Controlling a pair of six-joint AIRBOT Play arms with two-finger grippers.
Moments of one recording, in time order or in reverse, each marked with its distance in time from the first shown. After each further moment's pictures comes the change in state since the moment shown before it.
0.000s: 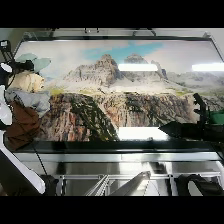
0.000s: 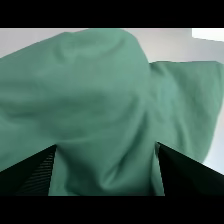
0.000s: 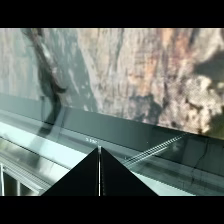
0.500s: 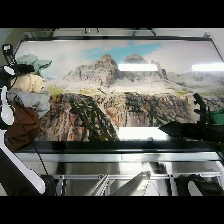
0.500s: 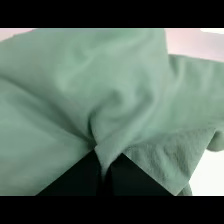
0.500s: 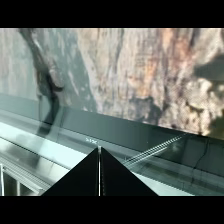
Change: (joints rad) left arm -0.011 0.022 -0.019 0.018 -0.014 -0.002; right arm 0.000 0.000 0.000 0.000 -0.001 -0.001
